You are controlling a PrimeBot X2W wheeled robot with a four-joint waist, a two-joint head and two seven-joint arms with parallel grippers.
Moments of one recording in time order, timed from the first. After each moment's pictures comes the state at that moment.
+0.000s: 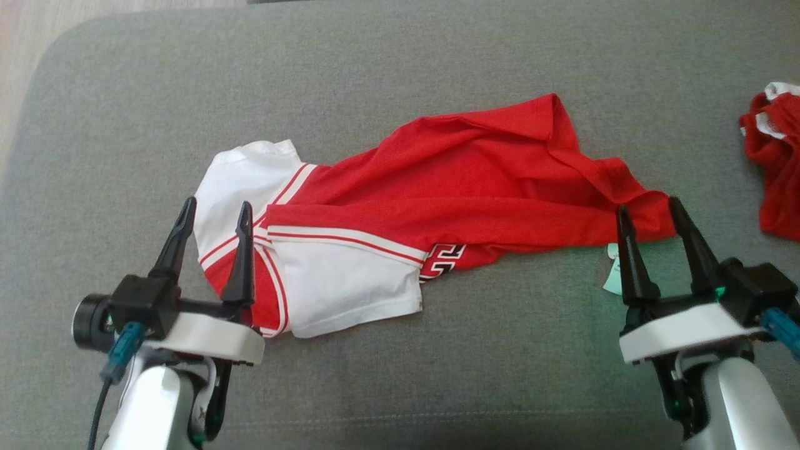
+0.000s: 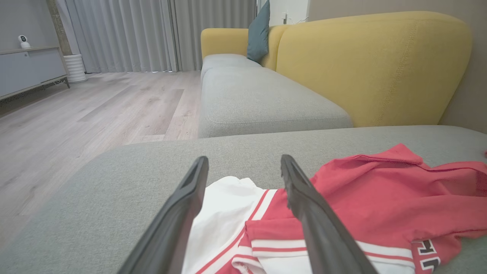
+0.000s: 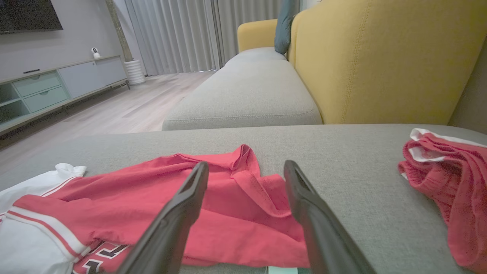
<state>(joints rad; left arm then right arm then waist) -0.12 0.16 -0.22 0.10 -0.18 0.06 -0.26 -0.09 -0.10 0.04 0.12 0.17 0.13 -0.12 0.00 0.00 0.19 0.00</state>
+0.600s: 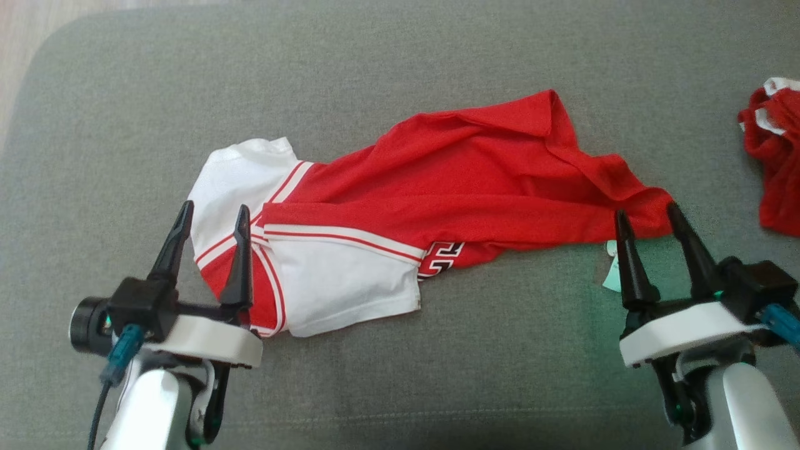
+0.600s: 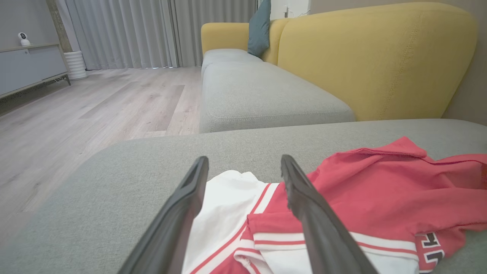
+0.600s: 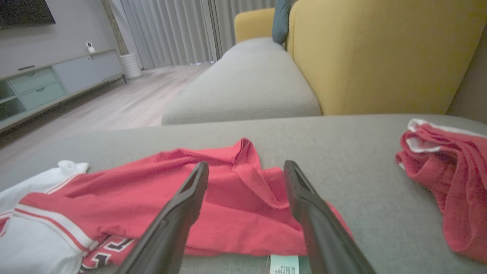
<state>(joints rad) -0.11 0.17 -0.23 0.09 -0.18 0.07 -0.25 -0.06 -0.08 0.02 0.05 0.17 0.13 -0.03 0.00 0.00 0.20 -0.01</state>
